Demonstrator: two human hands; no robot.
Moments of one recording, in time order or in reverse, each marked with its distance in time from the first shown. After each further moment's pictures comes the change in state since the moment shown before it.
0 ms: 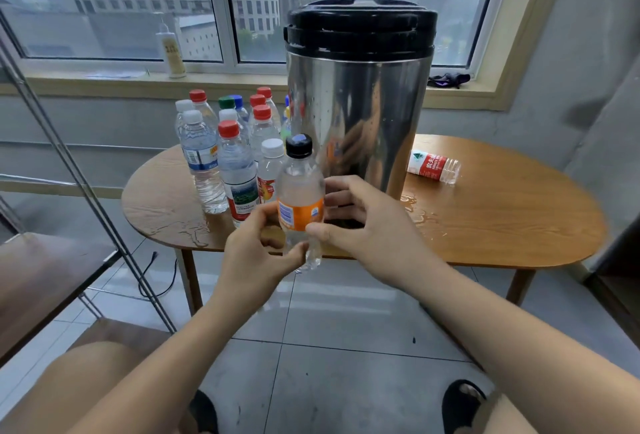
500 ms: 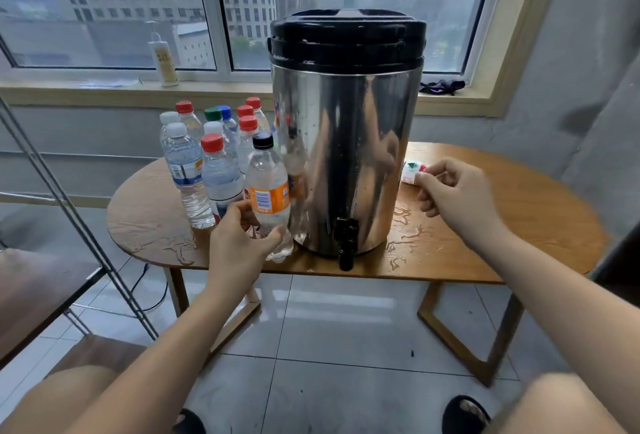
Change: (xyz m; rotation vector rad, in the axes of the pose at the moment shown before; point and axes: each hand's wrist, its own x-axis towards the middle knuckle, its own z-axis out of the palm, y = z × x) left_hand 0.058 -0.037 0.015 0.219 0.211 -0.103; right_hand 0.060 0.096 -0.124 -0.133 0.439 0.122
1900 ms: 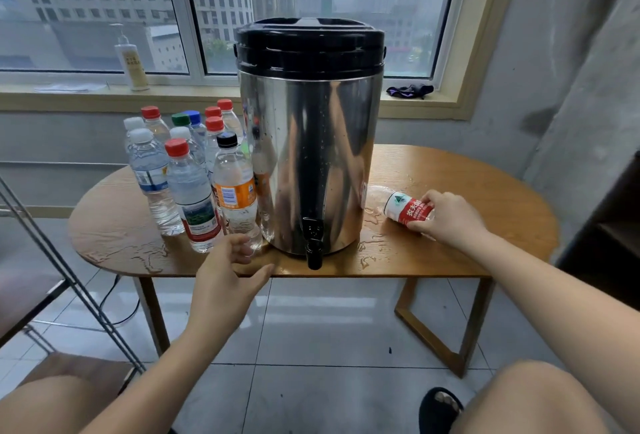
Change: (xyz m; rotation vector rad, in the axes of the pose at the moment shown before) left_hand -0.050 -0.002 0.010 -0.001 -0.148 -0.042; right_hand 0.028 0.092 -0.043 -0.913 -0.219 0.070
